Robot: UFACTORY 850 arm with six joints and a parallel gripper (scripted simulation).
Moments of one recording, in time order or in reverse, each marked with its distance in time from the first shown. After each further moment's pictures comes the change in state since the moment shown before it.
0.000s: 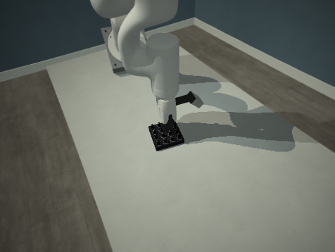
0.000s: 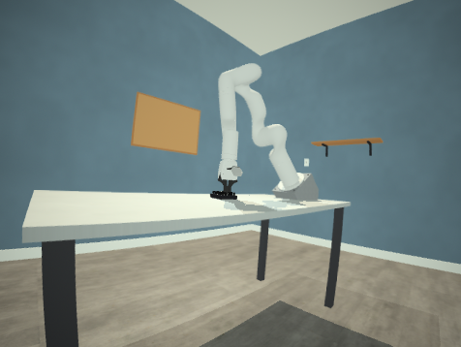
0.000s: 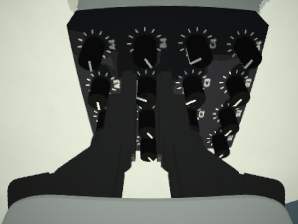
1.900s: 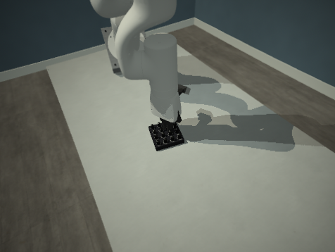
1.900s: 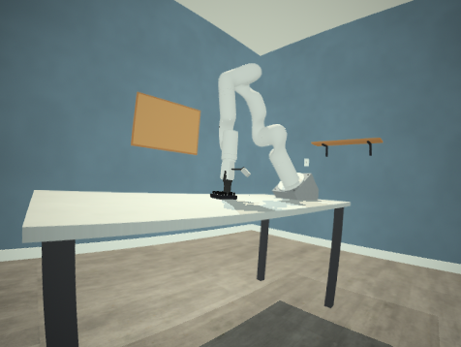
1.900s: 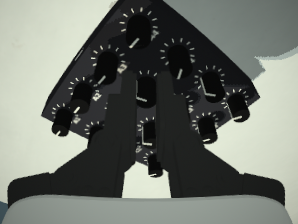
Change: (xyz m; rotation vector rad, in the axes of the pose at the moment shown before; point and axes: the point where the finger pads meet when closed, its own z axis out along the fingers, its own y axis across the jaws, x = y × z) arm 0.000 0.000 0.000 -0.012 0.016 -0.715
